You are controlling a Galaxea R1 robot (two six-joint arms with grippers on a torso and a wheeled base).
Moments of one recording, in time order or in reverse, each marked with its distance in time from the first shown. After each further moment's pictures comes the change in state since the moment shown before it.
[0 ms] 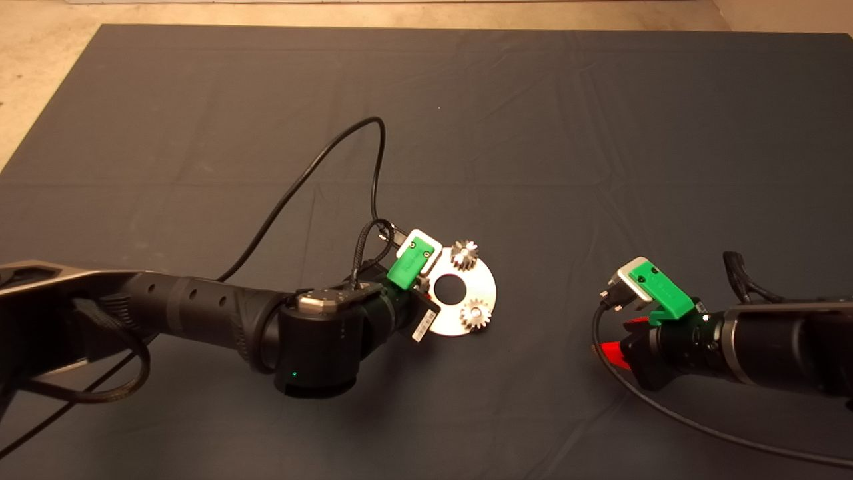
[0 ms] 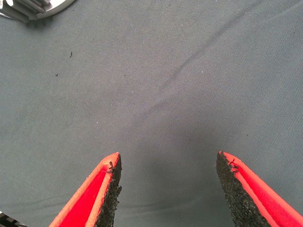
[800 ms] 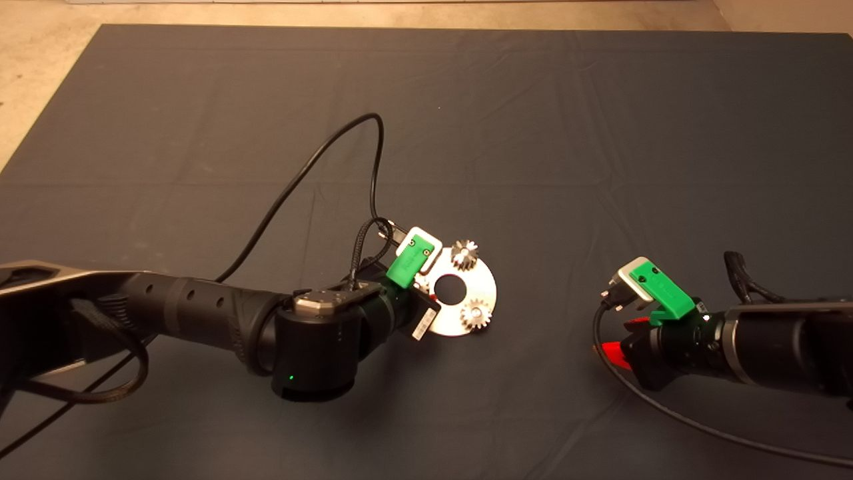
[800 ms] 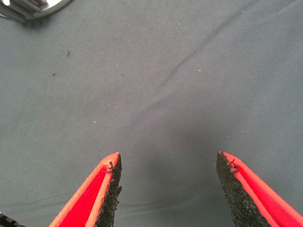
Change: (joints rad) left arm 0.000 -0.005 0.041 0.020 0.000 0.000; right arm 0.000 -0.006 0.000 0.000 -0.001 0.000
